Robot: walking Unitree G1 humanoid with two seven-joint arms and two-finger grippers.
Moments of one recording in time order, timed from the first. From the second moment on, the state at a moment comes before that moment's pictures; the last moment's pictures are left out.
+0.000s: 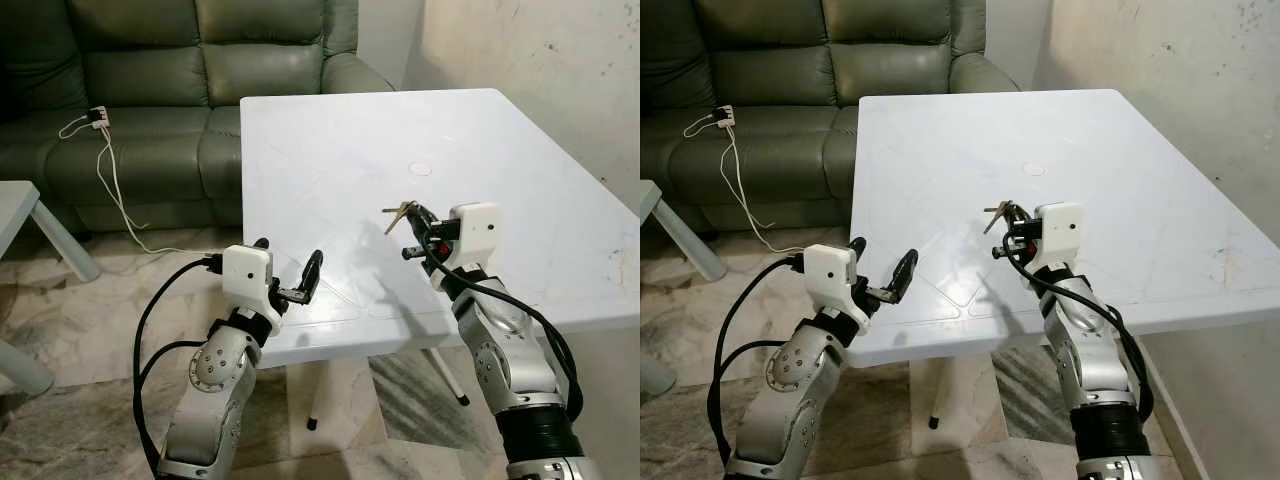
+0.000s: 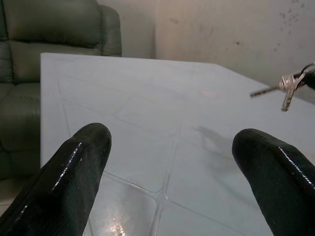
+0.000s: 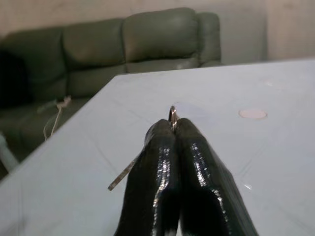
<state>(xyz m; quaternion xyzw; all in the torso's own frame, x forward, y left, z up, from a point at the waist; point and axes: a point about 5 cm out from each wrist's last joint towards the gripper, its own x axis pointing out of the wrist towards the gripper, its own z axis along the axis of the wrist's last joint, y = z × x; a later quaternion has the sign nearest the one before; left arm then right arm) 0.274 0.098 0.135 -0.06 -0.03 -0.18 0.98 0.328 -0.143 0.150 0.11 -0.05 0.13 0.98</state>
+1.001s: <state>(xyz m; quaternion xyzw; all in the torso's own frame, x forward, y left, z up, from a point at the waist) 0.302 0.152 0.178 -0.09 -0.11 -0.06 0.99 0.309 -0.161 0.171 0.04 -0.14 0.08 0.99</state>
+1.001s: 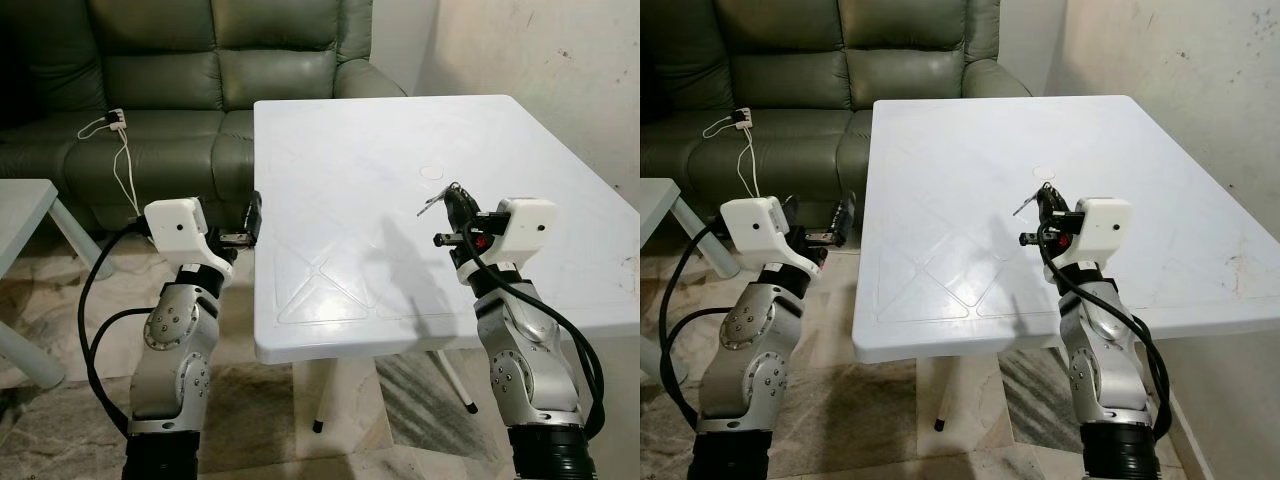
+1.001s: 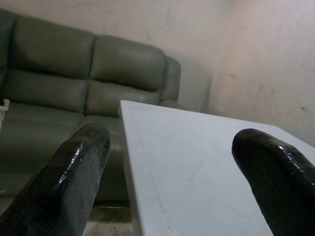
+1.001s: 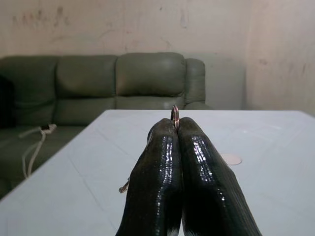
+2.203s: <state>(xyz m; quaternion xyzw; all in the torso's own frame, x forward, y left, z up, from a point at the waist) 0.298 0.163 0.169 -0.08 -0.13 -0.02 0.99 0.298 -0.157 0.139 -0.04 -0.07 0.06 0.99</state>
